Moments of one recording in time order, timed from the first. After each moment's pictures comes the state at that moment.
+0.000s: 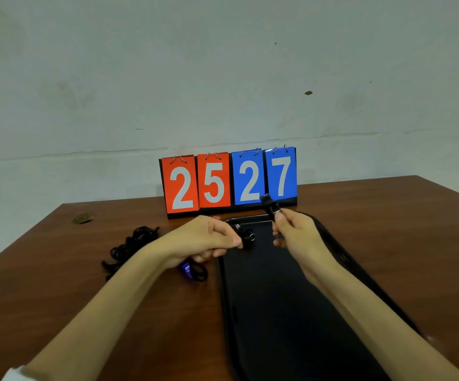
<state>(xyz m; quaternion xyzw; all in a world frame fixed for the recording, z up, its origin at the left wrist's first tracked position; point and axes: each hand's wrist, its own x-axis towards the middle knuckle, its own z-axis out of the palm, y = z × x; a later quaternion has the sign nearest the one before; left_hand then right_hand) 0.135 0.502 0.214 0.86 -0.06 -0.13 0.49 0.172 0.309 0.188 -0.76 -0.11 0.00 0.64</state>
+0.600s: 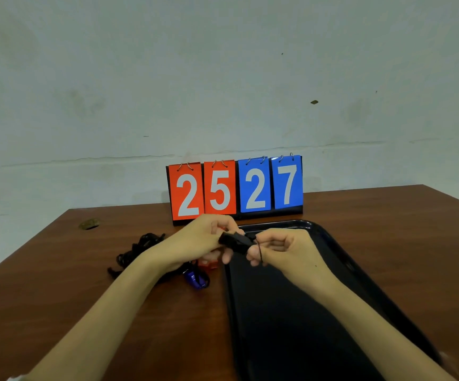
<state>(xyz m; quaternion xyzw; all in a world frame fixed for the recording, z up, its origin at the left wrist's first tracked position) 0.128 0.506 0.225 0.86 -0.12 -0.06 0.49 0.151 0.315 0.195 -0.73 -0.30 0.05 0.61</state>
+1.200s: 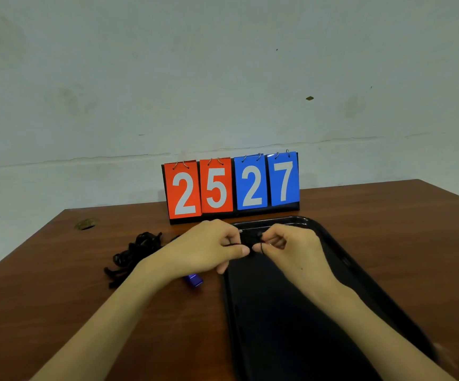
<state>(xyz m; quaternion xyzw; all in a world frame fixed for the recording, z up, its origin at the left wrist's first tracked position) 0.121 0.485 0.226 0.95 -0.13 -0.03 0.28 0.161 0.311 0.176 -0.87 -0.25 -0.18 0.39</state>
